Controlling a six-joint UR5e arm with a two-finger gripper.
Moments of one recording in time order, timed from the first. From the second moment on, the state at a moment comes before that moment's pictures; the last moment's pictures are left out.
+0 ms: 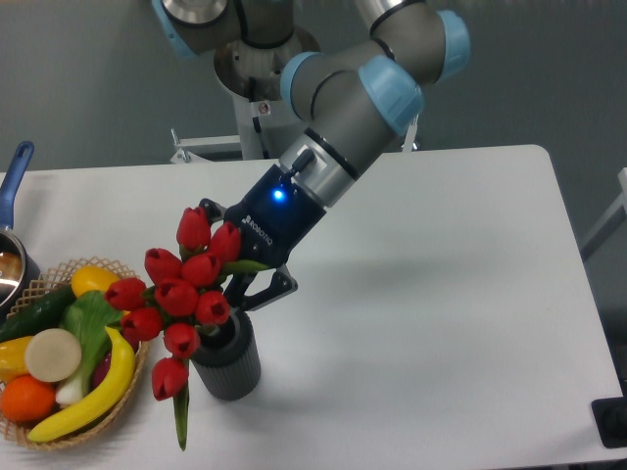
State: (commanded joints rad) arm 2.48 -1.82 -1.55 -0.72 0.48 0.82
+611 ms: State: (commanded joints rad) arm 2.66 -1.78 -1.46 -0.72 0.46 0.66
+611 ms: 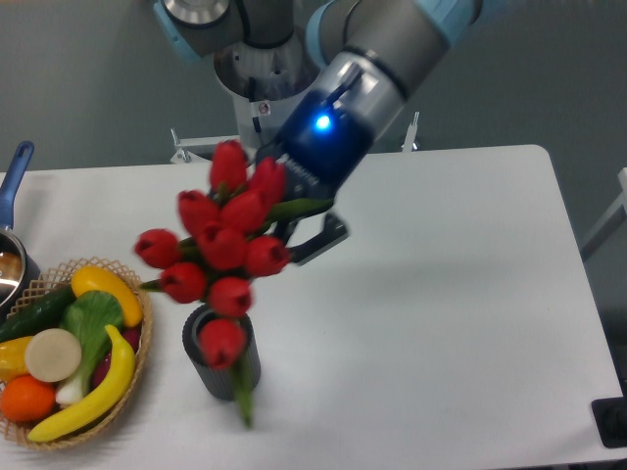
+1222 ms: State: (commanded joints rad) arm 2.85 -1.82 -1.49 -0.72 0.40 0.77
